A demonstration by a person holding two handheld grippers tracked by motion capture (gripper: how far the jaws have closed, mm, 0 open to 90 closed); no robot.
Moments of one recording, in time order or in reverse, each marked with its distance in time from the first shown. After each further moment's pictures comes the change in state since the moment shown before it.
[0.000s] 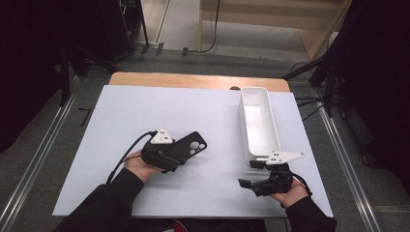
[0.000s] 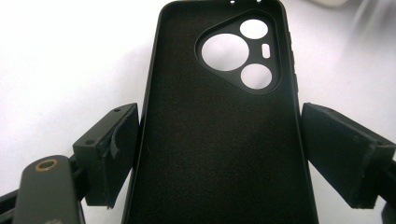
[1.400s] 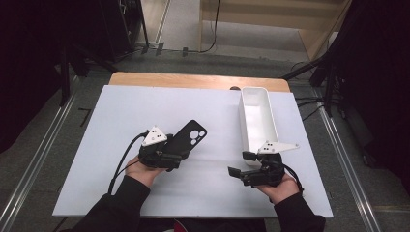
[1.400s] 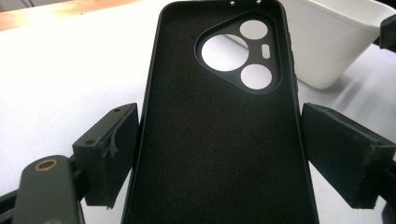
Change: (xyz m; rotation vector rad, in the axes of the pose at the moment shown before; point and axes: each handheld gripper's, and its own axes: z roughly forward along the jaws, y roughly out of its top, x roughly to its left) left arm -0.024 0.012 -0.025 -0.197 0.109 -0.144; right arm 0.023 0.040 0.006 -0.065 -0.044 0.089
